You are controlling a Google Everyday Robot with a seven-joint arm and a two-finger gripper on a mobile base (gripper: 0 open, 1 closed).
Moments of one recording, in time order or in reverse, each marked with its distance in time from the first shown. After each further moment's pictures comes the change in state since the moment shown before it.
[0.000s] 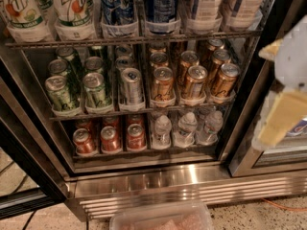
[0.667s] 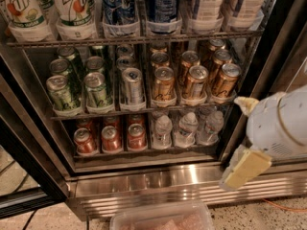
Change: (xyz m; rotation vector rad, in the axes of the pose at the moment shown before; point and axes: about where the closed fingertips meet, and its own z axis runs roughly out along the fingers) arm 0.001 0.060 0.088 -0.022 -0.190 0.055
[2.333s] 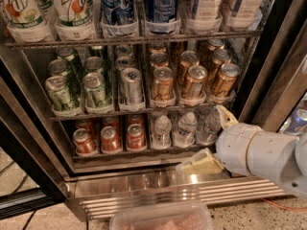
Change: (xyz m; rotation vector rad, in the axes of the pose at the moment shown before) arm -0.033 -0.010 0.074 0.243 -0.403 0.183
